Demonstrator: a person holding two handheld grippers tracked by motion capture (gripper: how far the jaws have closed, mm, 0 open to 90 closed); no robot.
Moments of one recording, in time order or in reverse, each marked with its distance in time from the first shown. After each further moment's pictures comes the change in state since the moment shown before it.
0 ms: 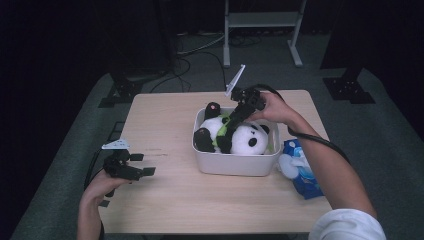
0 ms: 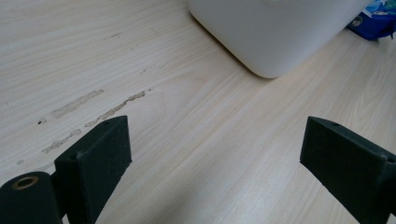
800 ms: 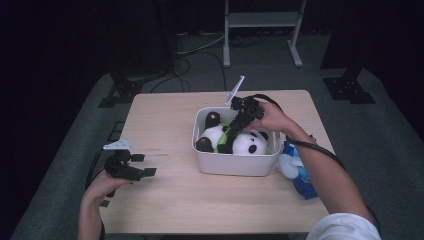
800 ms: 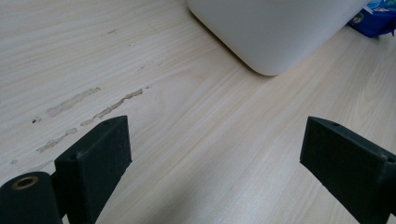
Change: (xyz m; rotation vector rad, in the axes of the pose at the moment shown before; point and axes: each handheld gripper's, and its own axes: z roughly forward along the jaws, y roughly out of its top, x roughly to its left) left arm 0.000 -0.001 0.004 0.013 -0.006 0.000; right arm -0.006 -0.017 0.031 0.014 0.020 0.035
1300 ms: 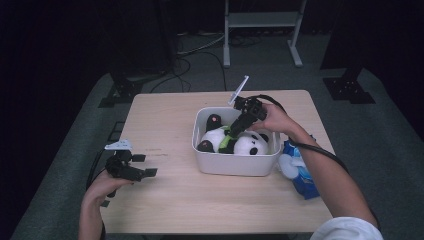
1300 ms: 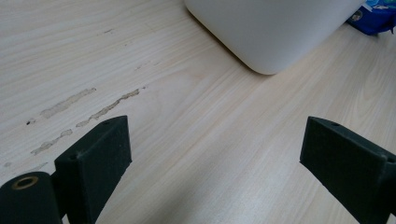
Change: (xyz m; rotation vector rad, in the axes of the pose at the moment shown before) left arm -0.002 0.001 0.001 0.002 -0.002 0.005; right arm 0.001 -0.008 -0.007 -0.021 0.003 0.057
